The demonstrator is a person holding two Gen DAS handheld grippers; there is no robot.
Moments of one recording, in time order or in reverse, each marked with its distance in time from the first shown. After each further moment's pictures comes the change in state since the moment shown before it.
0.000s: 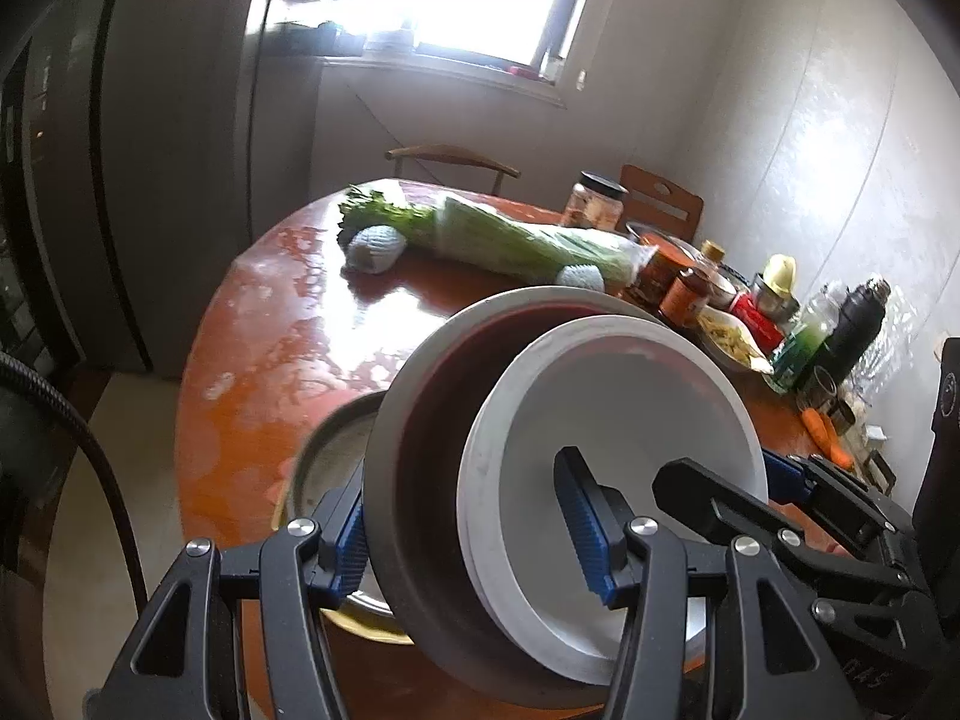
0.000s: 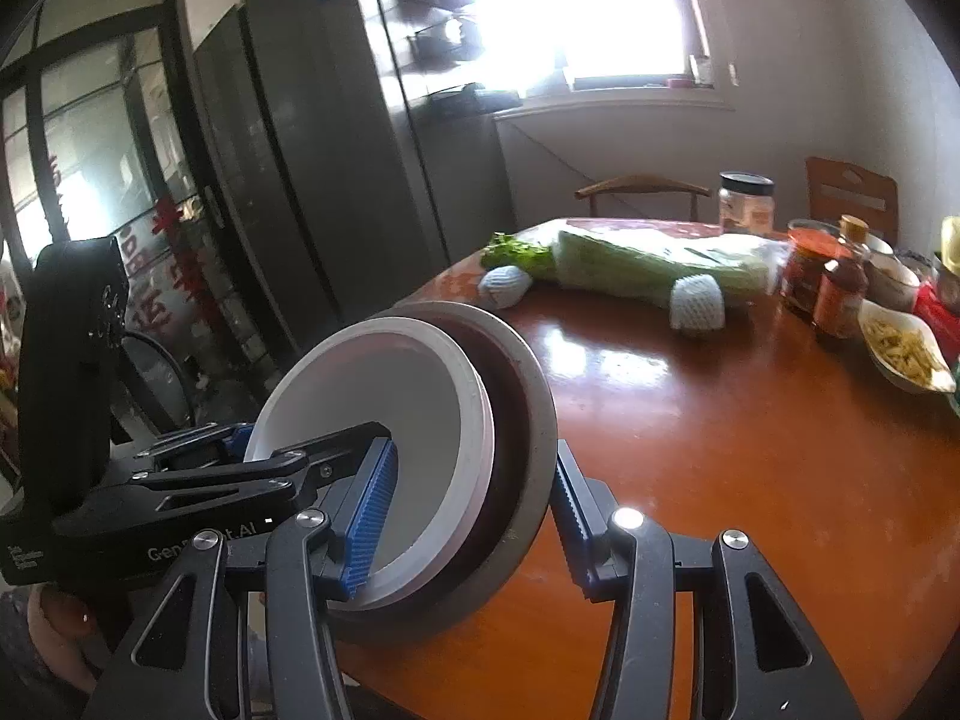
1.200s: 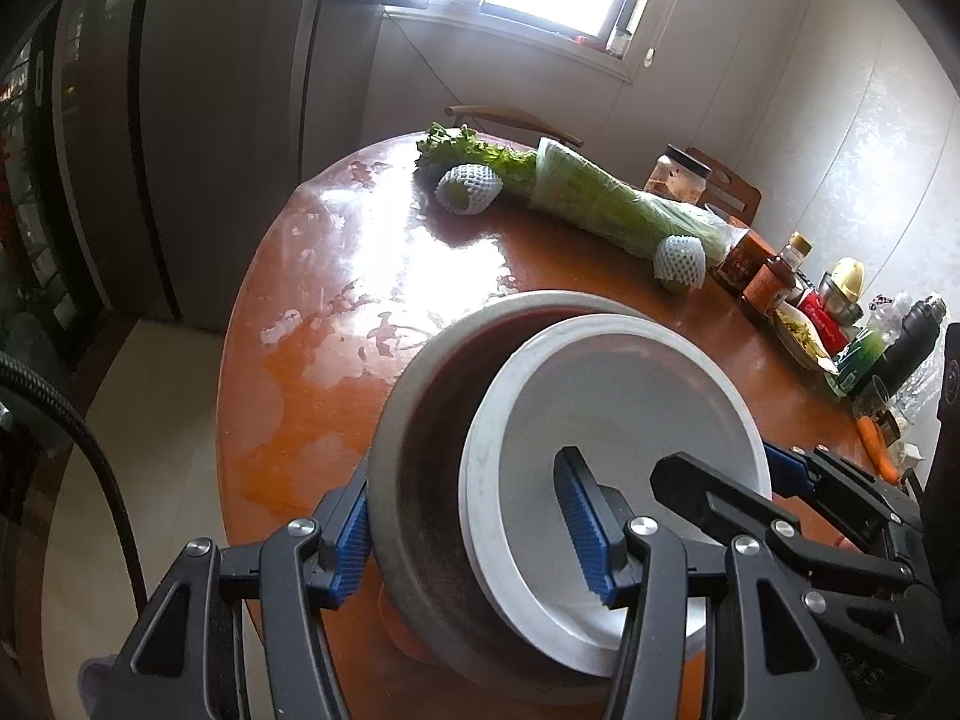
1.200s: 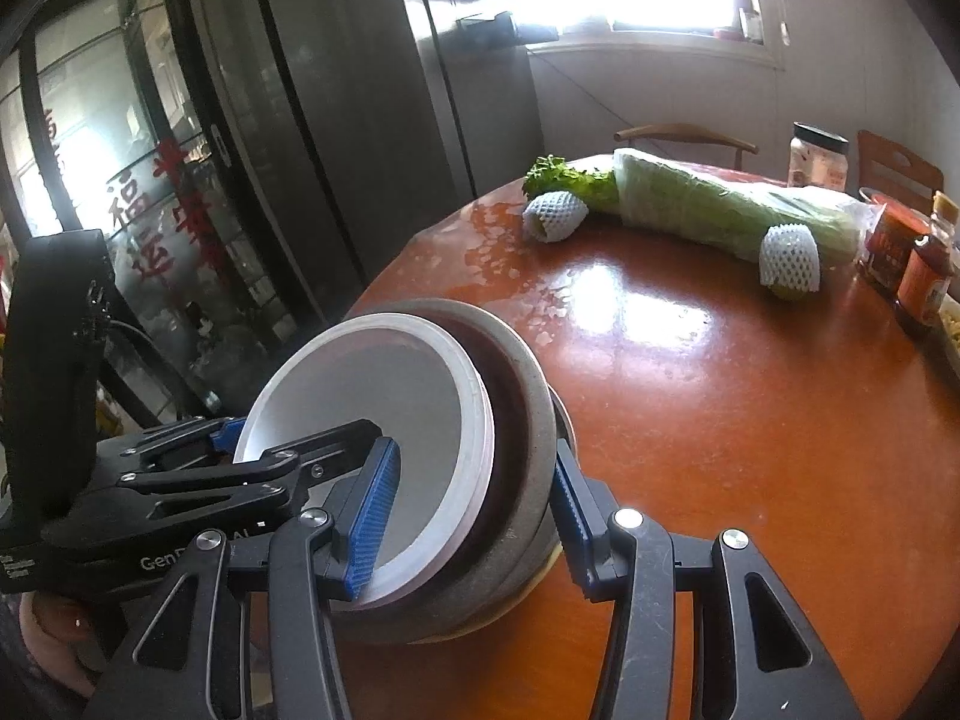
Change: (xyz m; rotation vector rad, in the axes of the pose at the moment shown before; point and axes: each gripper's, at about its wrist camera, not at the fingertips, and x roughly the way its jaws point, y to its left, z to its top) left arm 0.049 0.069 -0.017 -0.082 0.081 0.067; right arm 0.095 0.022 -0.008 -0.035 0.141 0.036
